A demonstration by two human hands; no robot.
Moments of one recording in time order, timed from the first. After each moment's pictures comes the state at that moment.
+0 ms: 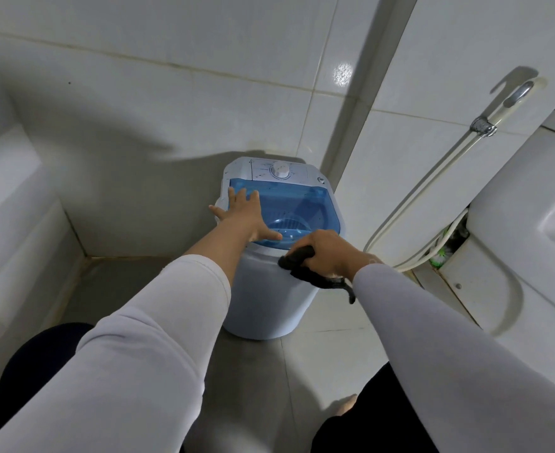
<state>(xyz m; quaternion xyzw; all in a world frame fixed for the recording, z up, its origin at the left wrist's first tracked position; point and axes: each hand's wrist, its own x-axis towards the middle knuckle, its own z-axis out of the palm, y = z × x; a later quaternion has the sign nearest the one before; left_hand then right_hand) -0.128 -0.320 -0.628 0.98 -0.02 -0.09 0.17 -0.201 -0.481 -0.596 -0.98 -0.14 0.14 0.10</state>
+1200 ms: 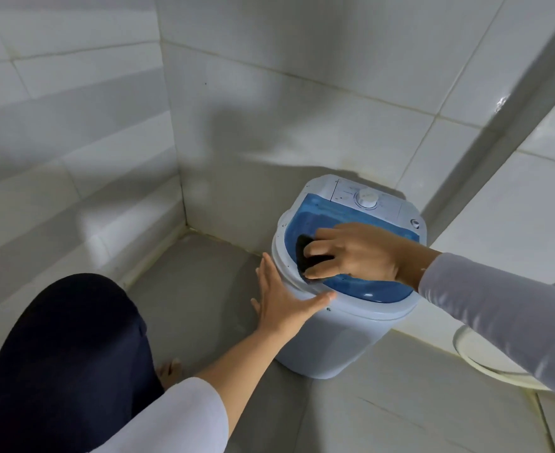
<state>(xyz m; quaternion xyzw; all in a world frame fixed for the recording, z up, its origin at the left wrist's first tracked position) -0.208 -0.379 -0.708 0.77 0.28 0.08 0.57 -0.095 -0.475 -0.583 -0.61 -0.77 -0.14 -0.13</state>
